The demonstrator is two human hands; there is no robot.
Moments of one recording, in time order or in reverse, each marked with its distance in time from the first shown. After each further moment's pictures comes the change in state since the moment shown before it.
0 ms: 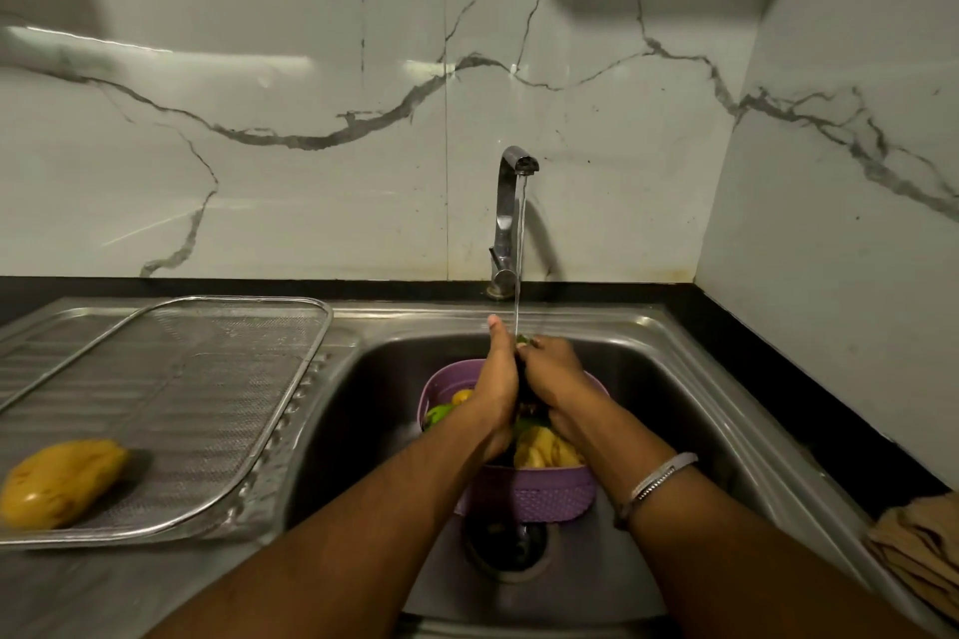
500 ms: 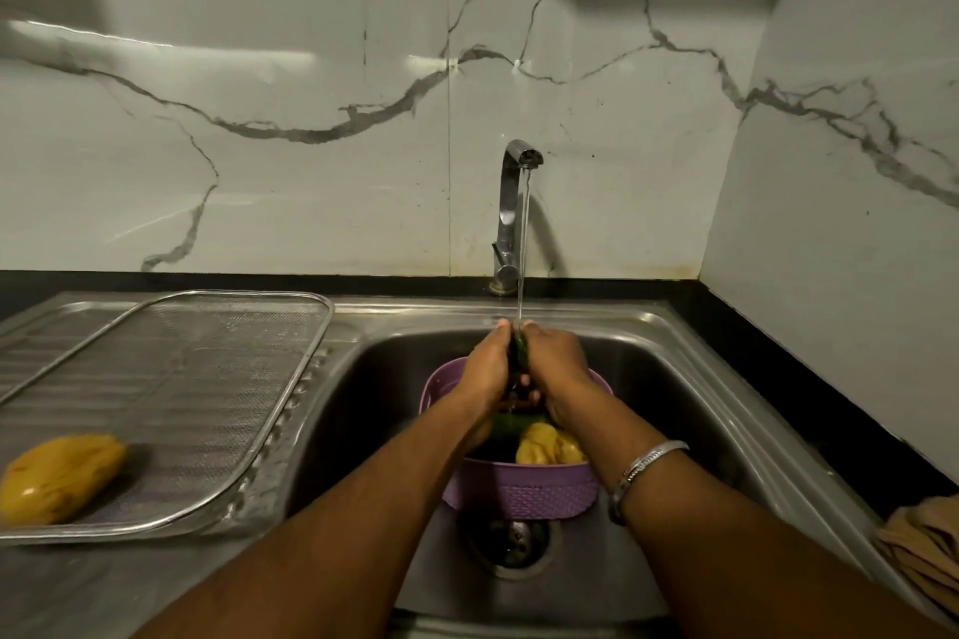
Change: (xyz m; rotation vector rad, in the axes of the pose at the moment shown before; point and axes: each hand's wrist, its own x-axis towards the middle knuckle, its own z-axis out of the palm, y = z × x) left_hand 0.021 -0.005 -0.026 0.032 0.093 0.007; right_hand 0.011 -0.003 -0.004 -0.011 0.108 0.001
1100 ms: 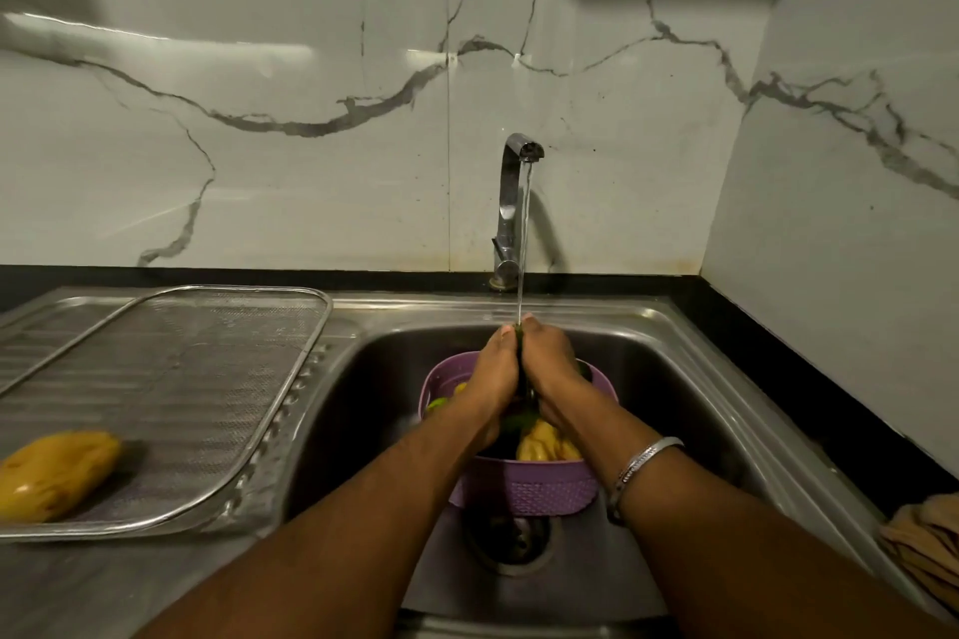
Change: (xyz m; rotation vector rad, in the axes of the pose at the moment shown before) left_hand 0.007 -0.007 0.011 0.075 0.046 0.059; right_hand -0.002 -0.004 0.012 0.032 -0.092 0.007
